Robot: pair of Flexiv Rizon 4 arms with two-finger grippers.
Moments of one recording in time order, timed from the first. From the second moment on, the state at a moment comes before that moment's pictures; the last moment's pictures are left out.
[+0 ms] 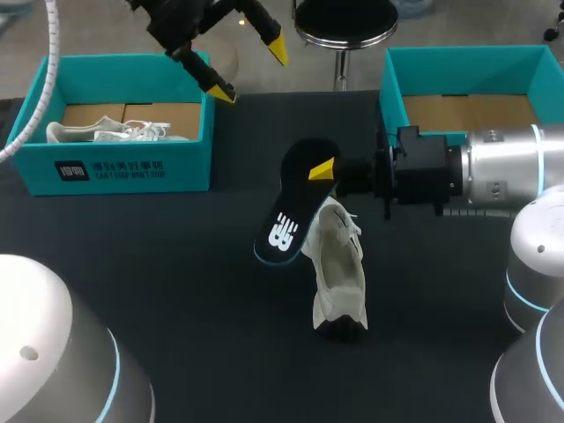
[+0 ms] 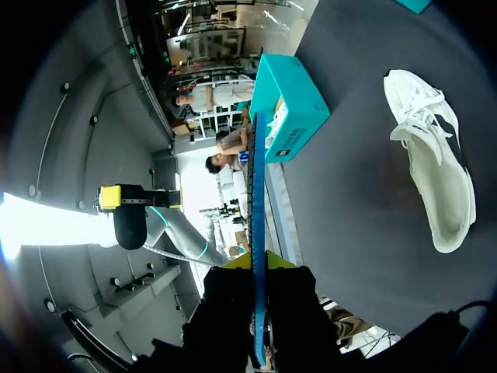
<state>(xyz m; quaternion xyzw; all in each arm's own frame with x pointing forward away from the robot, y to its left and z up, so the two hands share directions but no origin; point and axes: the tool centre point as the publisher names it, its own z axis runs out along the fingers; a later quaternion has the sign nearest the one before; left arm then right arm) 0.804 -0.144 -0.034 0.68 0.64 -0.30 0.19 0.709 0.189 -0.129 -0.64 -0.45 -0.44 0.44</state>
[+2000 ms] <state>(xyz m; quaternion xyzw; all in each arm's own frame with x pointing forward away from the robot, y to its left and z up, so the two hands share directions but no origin) 0.770 -0.106 -0.082 0.61 0.48 -0.44 0.45 0.709 0.189 -0.129 -0.64 -0.45 -0.44 0.44</state>
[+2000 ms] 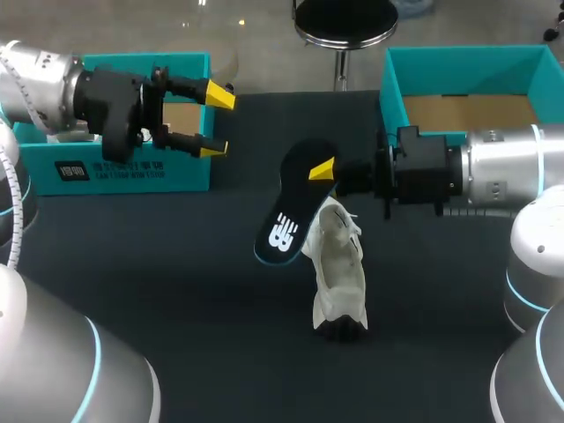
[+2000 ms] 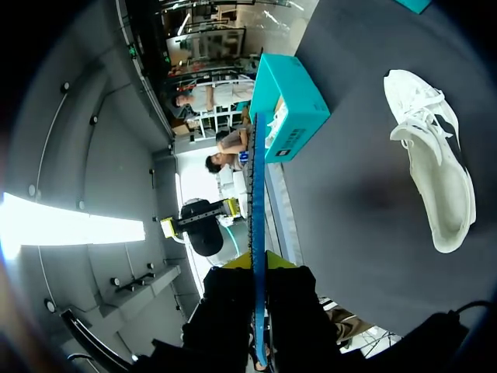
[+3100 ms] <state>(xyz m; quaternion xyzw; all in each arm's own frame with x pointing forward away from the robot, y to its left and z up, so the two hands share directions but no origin) 0.735 -0.176 -0.126 0.52 0.54 -0.54 0.38 0.709 0.189 -0.129 -0.64 -0.45 -0.44 0.44</state>
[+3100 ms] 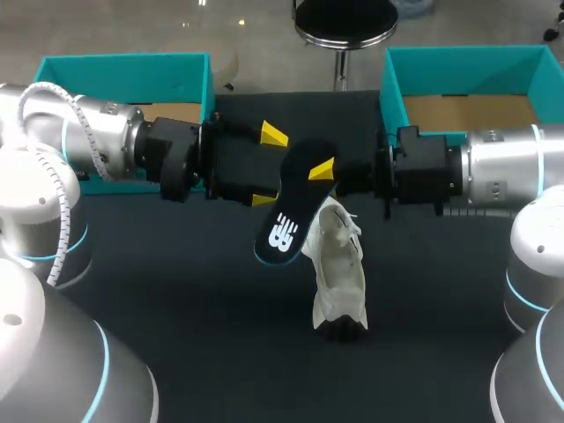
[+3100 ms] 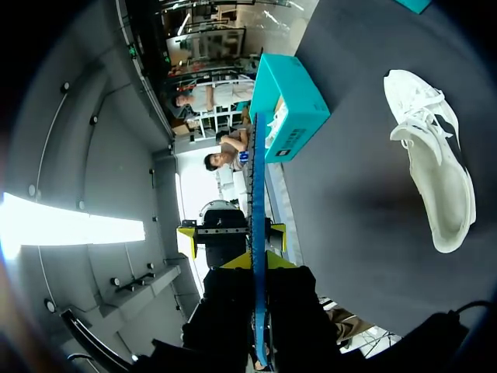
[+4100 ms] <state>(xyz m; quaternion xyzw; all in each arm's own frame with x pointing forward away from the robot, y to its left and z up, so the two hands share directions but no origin) 0.731 -0.191 -0.137 0.49 0.55 -0.56 0.38 0.709 0.189 -0.129 -0.64 -0.45 -0.44 0.44</state>
